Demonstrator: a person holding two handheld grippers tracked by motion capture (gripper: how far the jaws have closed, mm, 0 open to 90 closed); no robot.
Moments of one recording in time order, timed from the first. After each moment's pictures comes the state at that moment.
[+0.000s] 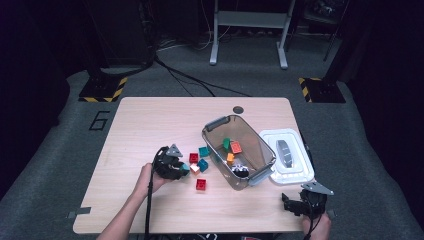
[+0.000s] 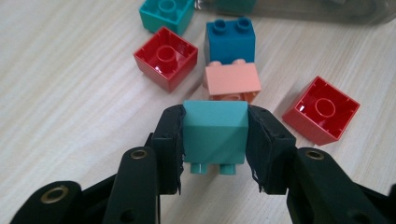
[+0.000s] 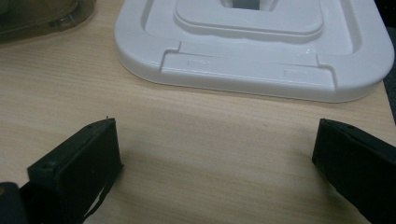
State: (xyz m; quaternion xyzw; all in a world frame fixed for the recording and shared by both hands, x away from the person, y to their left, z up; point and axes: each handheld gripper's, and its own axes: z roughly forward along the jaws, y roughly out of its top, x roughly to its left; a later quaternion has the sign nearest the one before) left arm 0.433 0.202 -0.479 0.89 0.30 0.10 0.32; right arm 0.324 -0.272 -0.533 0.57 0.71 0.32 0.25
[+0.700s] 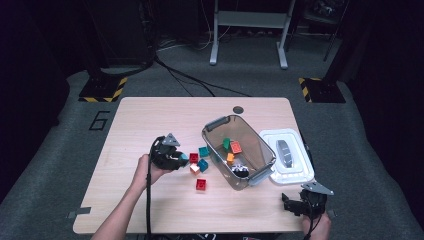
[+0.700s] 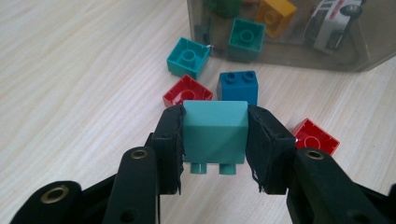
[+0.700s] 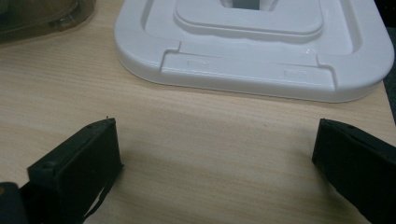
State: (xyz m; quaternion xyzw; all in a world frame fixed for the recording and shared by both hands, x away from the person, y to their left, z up) left arm 0.442 0.203 -0.439 0.88 0.31 0.11 0.34; right arm 0.324 -0.272 -0.533 0.57 0.71 0.32 0.25
